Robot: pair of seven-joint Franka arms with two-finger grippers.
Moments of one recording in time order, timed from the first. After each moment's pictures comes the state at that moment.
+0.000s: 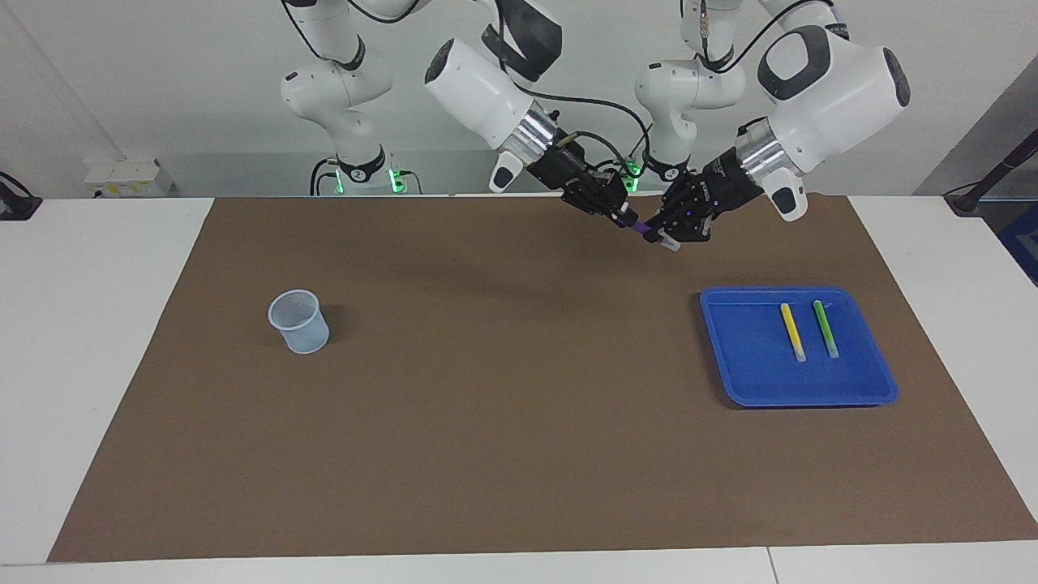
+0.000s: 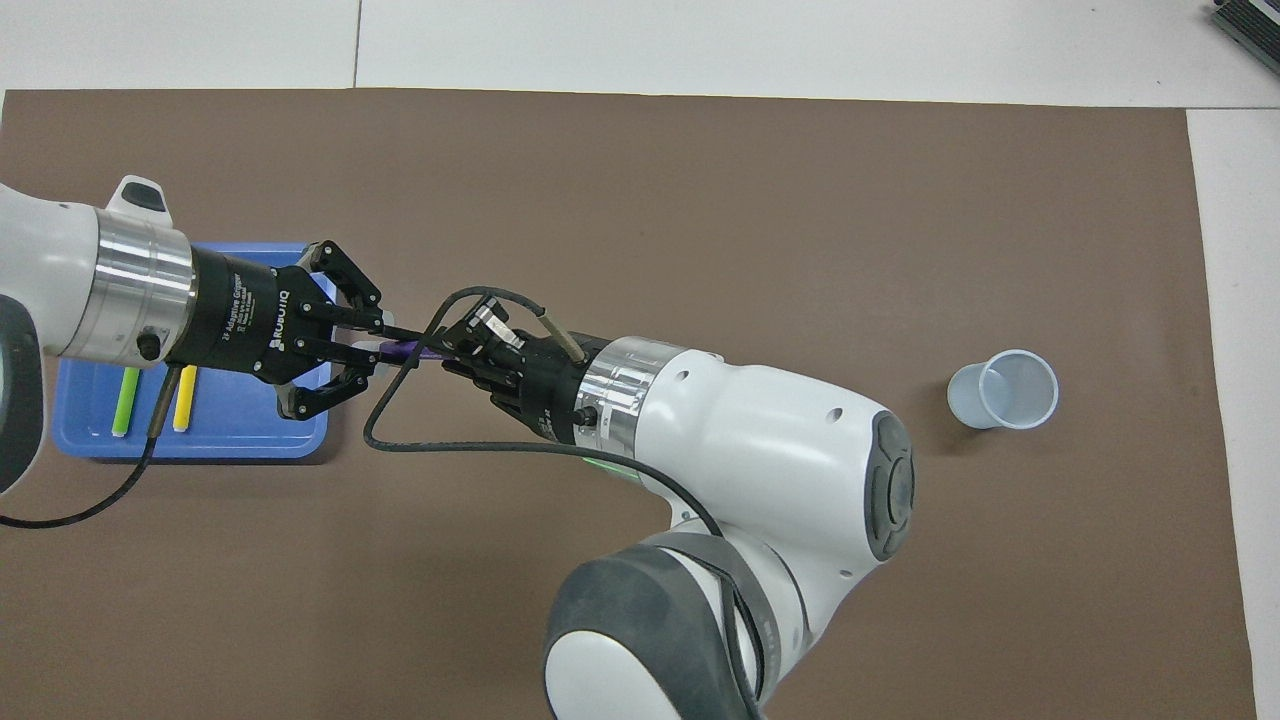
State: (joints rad) left arm -0.07 -0.04 -0.12 -1.82 -0.68 1.77 -1.43; right arm 0.54 0.15 0.21 -1.80 0.89 2.70 0.84
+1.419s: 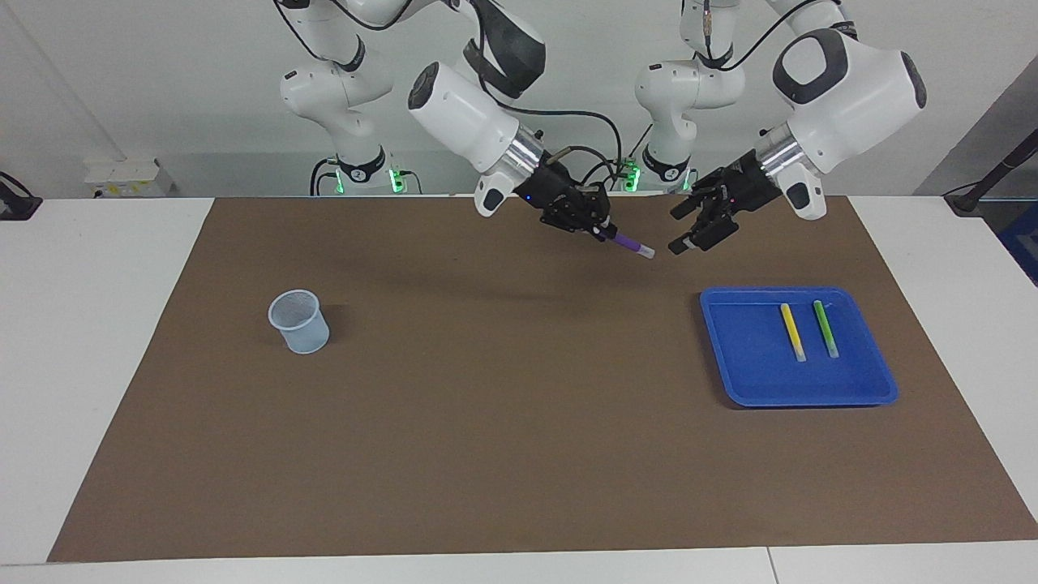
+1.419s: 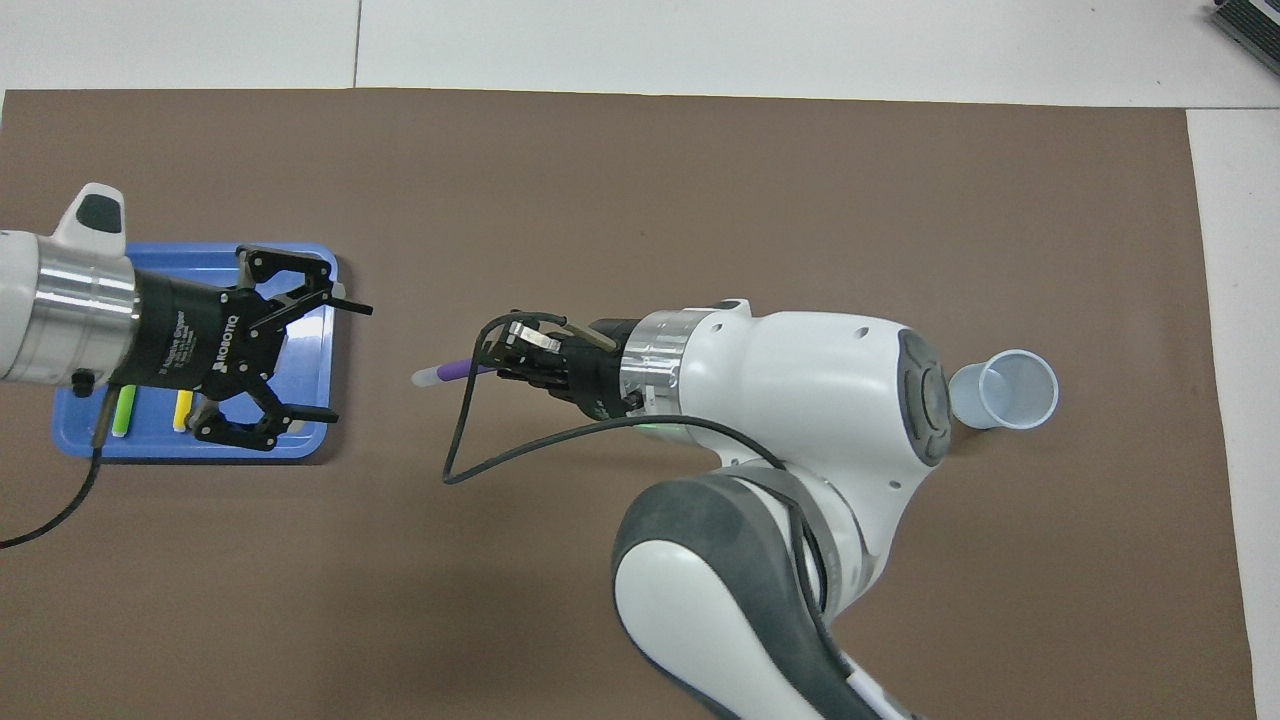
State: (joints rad) left arm 0.03 -0.10 -0.09 -1.92 -0.65 1.72 -0.95; right arm 0.43 0.15 0.20 -1.80 0.80 2.43 0.49
